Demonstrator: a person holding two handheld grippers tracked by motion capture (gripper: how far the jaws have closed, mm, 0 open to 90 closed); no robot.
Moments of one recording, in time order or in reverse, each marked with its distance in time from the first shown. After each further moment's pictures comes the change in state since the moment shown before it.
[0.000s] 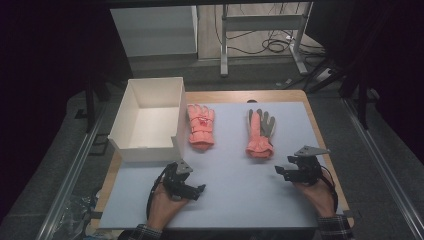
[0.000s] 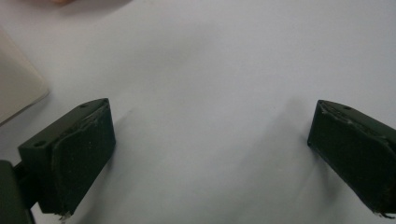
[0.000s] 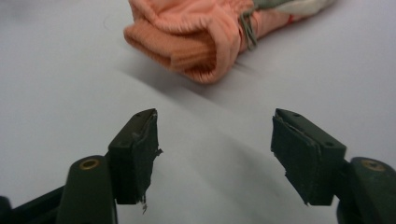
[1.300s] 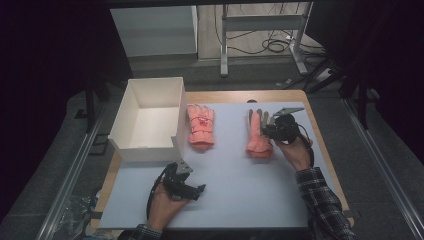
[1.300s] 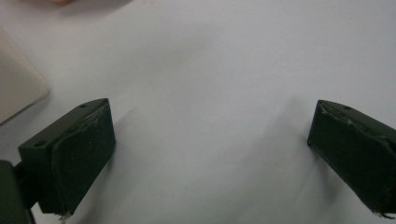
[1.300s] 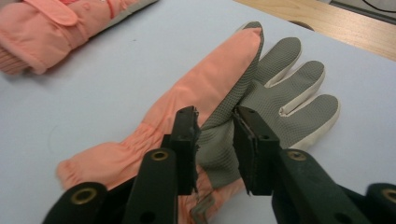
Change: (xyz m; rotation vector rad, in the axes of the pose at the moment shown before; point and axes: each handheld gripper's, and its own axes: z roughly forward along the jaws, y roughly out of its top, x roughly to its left) left arm 0.000 0.000 0.000 0.001 -0.001 -0.001; right arm -0.028 0.110 0.069 0.023 -0.020 -0.033
